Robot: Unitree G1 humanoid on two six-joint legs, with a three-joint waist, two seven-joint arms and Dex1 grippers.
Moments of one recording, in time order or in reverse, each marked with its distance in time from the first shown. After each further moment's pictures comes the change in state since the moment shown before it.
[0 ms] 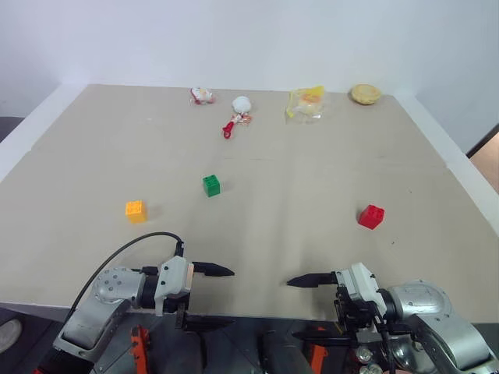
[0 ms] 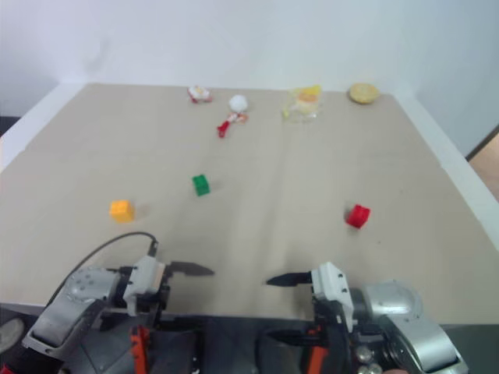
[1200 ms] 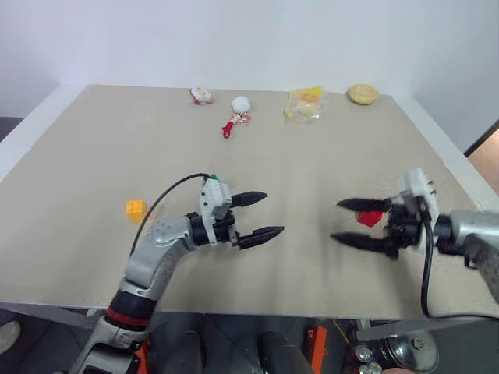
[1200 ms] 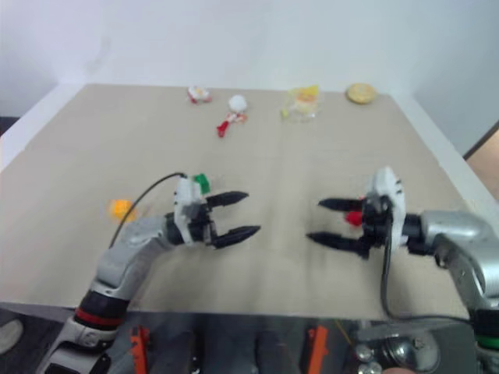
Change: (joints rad) left arm -0.401 -0.391 -0.001 0.186 -0.028 0.216 0.352; right arm -0.456 -0.249 -0.237 0.310 0.134 0.398 -0.089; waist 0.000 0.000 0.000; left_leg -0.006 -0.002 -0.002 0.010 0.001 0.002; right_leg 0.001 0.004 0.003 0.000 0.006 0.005
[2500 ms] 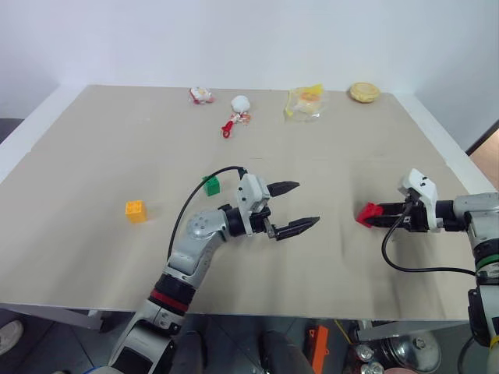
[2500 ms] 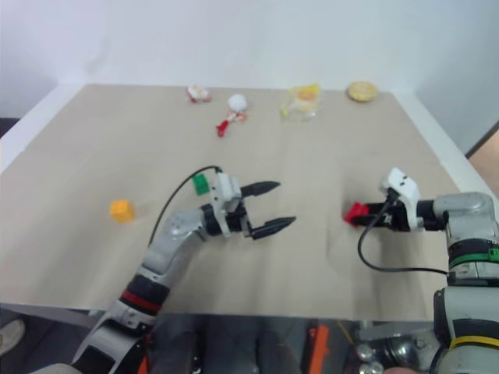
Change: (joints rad) left arm -0.137 -0.156 -0.060 0.219 0.114 -0.203 0.005; right arm -0.497 0.110 0.242 1.031 -0.574 -0.493 0.245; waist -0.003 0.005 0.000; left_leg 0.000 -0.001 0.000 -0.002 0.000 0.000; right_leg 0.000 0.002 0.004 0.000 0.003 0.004
